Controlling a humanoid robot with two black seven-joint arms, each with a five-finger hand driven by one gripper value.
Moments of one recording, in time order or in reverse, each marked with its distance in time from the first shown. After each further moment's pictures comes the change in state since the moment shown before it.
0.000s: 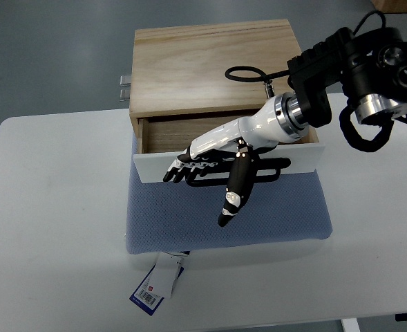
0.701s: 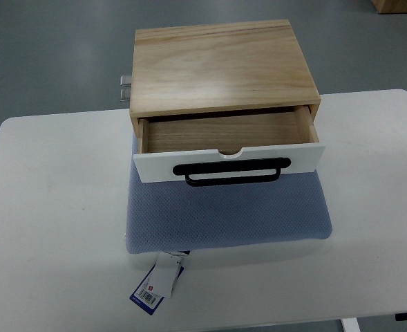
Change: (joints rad) left arm 0.000 0.000 0.004 -0.002 0.000 0.001 0.000; right arm -0.294 0.101 0.808 -0.754 0.019 -0.094 0.249
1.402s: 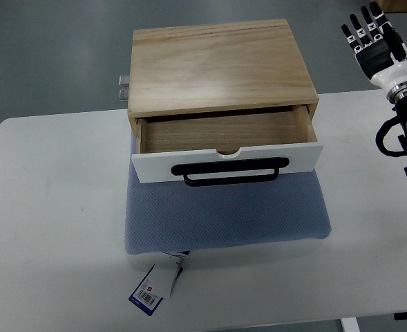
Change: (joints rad) left arm 0.000 0.000 0.001 -0.006 0.000 0.001 0.000; right arm -0.391 0.270 0.243 -0.359 0.369 -0.072 0.408
